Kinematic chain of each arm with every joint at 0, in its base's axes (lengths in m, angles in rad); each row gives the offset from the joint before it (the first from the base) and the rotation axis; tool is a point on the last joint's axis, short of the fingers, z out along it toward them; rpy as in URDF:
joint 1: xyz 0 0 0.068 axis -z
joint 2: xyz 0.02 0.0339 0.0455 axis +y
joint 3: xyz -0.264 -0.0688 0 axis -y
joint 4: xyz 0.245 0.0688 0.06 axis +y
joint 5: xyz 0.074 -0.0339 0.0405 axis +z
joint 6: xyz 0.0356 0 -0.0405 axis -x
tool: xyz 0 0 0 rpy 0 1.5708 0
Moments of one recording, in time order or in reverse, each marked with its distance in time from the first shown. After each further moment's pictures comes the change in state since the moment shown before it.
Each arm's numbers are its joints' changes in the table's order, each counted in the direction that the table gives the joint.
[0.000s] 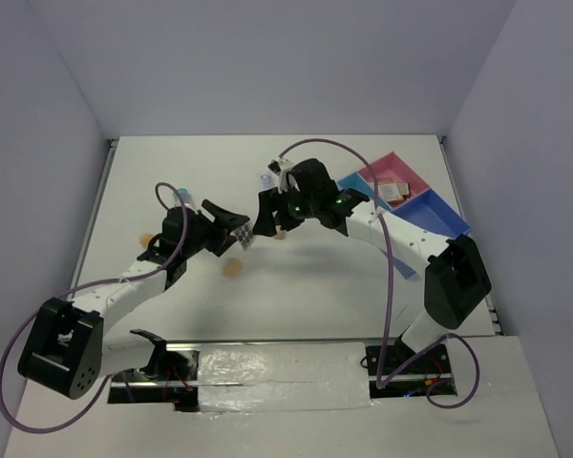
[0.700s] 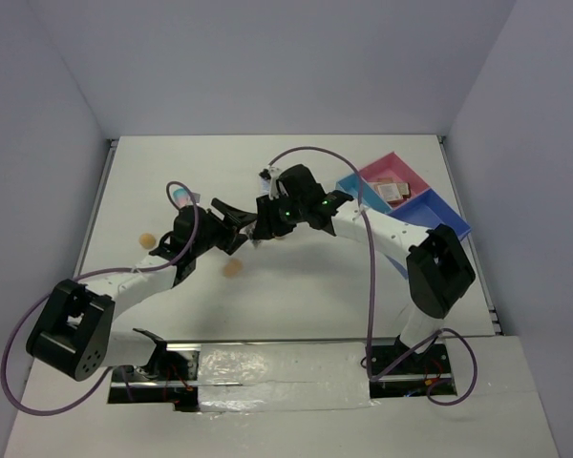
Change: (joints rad) left arm 0.066 0.107 0.021 -0.112 0.021 0.098; right arm -0.032 0.106 0.030 -0.002 -0.011 -0.043
